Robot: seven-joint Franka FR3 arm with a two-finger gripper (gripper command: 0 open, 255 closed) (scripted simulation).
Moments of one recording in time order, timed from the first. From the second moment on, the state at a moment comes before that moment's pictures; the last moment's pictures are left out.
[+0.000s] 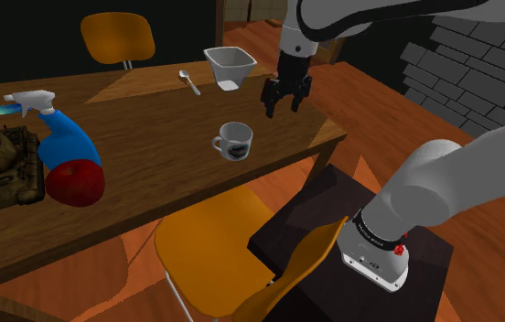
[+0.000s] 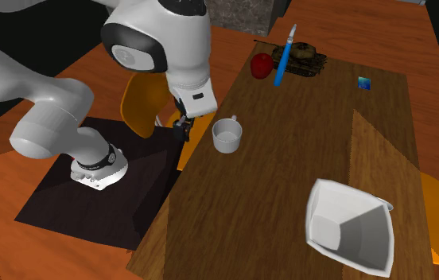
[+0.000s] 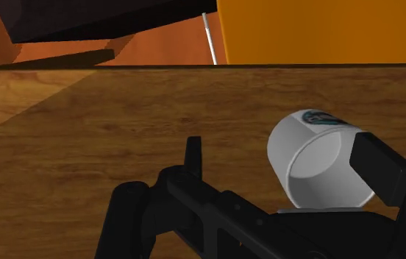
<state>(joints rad) 0.00 -0.48 0.07 -2.46 0.12 1.90 0.23</state>
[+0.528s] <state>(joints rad) 0.01 -0.20 0.12 -2.40 0.12 2.14 0.31</state>
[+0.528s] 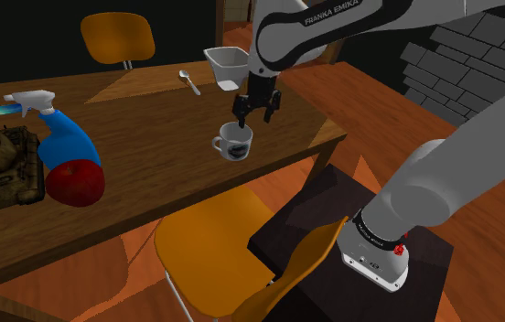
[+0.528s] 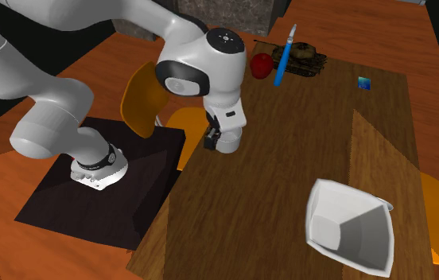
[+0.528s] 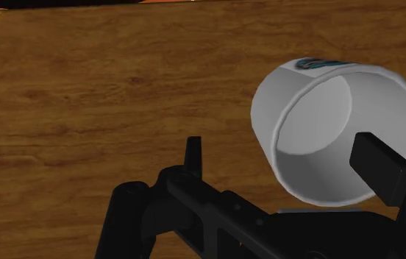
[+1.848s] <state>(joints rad) 0.01 -0.10 0.13 -2.43 0.12 2.29 0.32</state>
